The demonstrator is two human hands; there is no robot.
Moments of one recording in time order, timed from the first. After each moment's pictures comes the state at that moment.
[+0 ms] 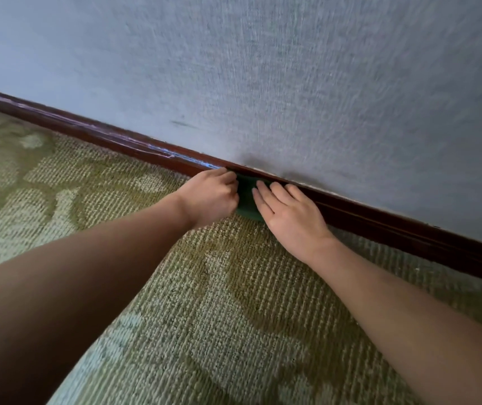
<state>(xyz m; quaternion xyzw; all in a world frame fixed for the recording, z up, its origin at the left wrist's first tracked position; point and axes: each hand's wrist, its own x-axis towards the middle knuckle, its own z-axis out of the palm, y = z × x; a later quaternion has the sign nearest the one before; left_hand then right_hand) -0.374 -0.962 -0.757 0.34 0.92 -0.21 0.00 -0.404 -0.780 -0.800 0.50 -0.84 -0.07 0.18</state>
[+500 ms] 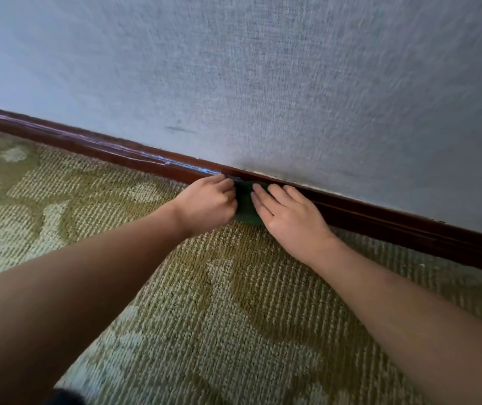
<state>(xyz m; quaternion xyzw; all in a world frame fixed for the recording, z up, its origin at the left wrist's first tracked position) -0.377 -0.973 -0.767 0.39 0.90 -0.19 -0.06 -0.405 -0.790 -0.804 0.50 -0.84 -0.05 0.19</state>
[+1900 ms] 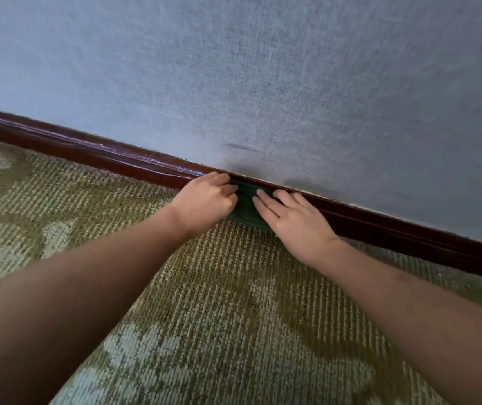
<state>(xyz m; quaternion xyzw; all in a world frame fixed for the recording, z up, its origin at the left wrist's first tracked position) -0.369 -1.069 -0.766 0.29 0.95 -0.04 -0.08 -0.395 -0.876 -0.776 0.46 -0.87 -0.15 -0.01</state>
